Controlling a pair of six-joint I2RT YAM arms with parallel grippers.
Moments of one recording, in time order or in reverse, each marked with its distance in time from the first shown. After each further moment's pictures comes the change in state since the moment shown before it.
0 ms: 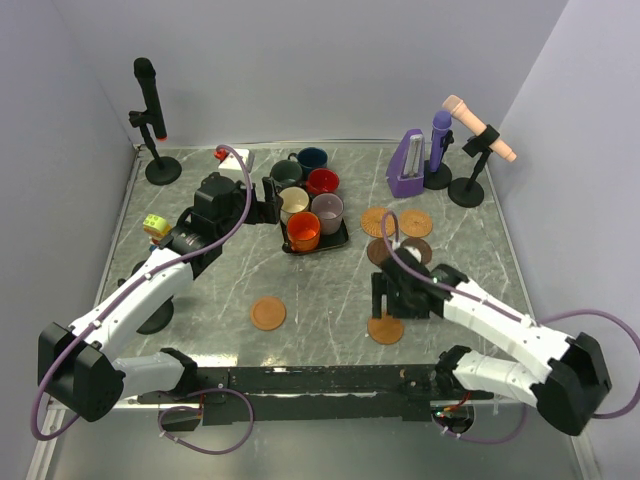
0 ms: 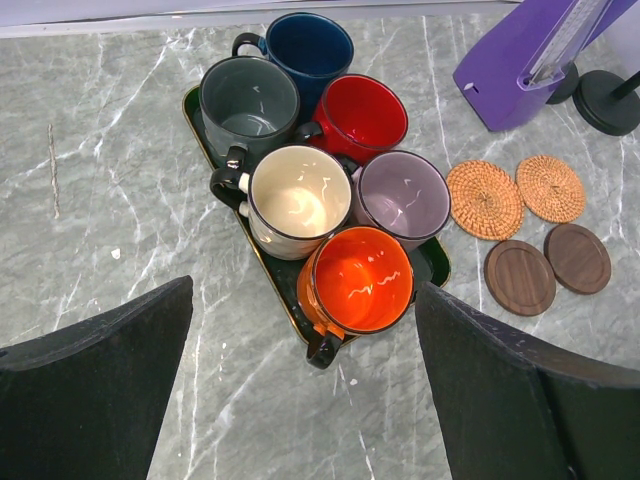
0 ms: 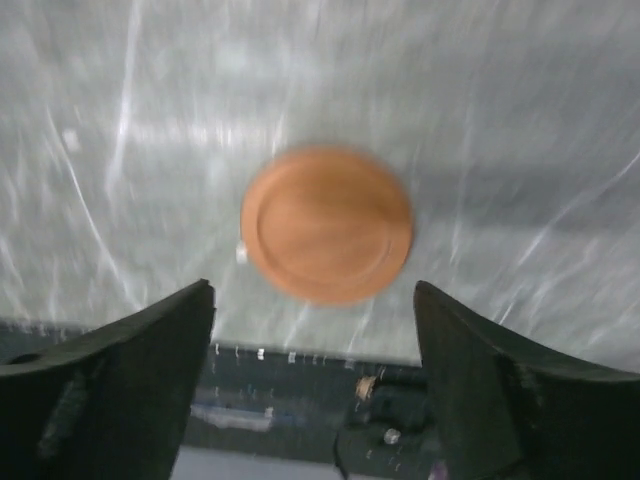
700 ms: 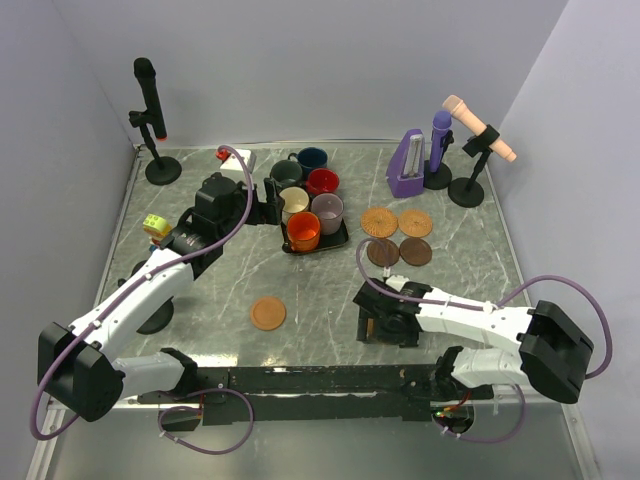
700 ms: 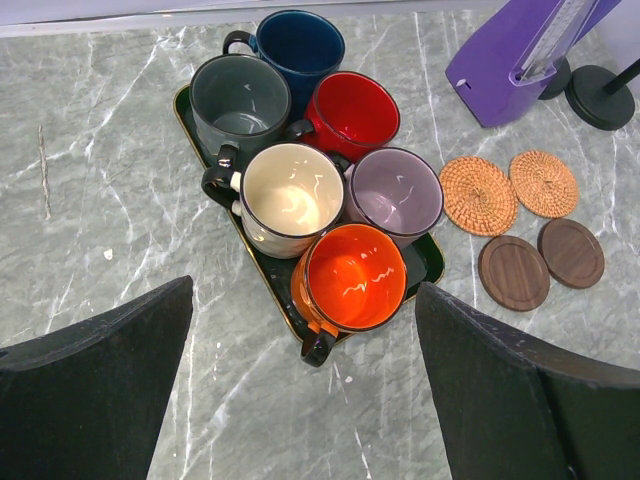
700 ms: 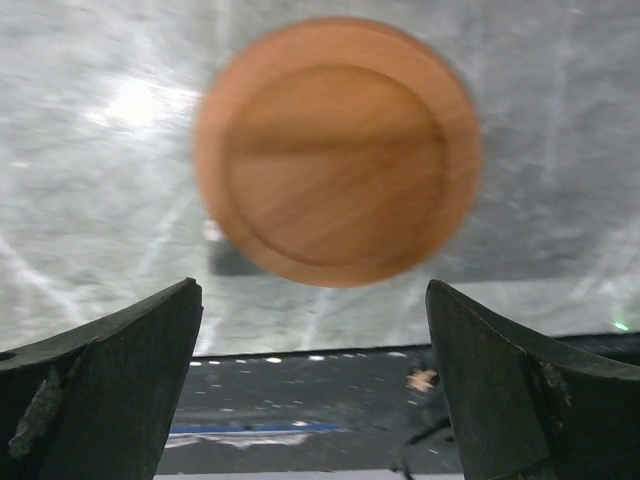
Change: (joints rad) left arm -0.008 0.000 0.000 0.000 0.008 0.000; right arm 0.284 0.130 -0.140 0.038 0.045 0.418
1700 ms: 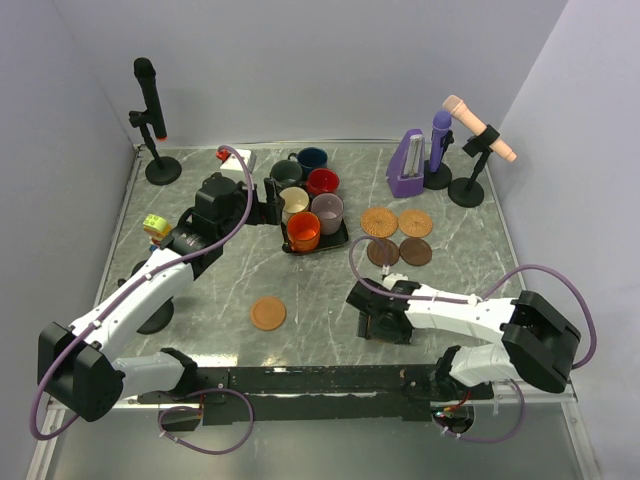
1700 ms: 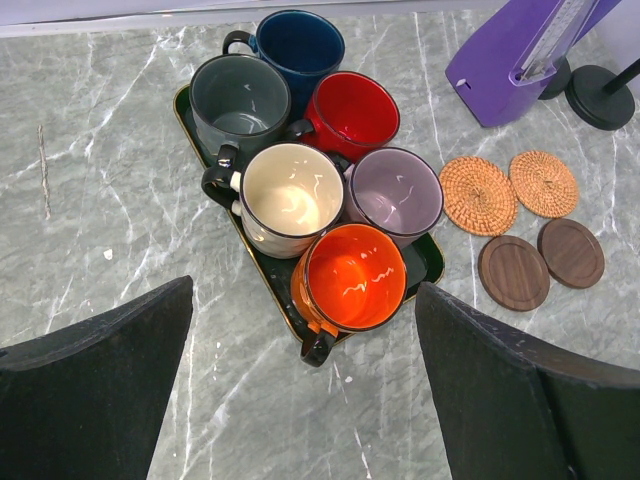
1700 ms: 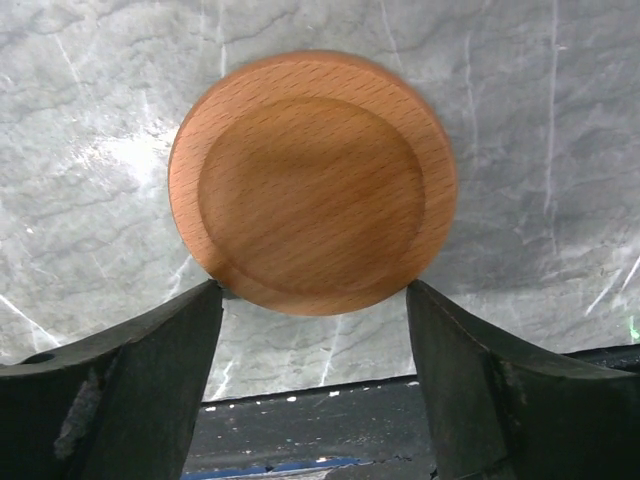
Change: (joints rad) left arm 0.000 0.000 0.000 0.000 -0.001 0.000; right arm 0.006 0.093 0.019 0.043 0.077 0.078
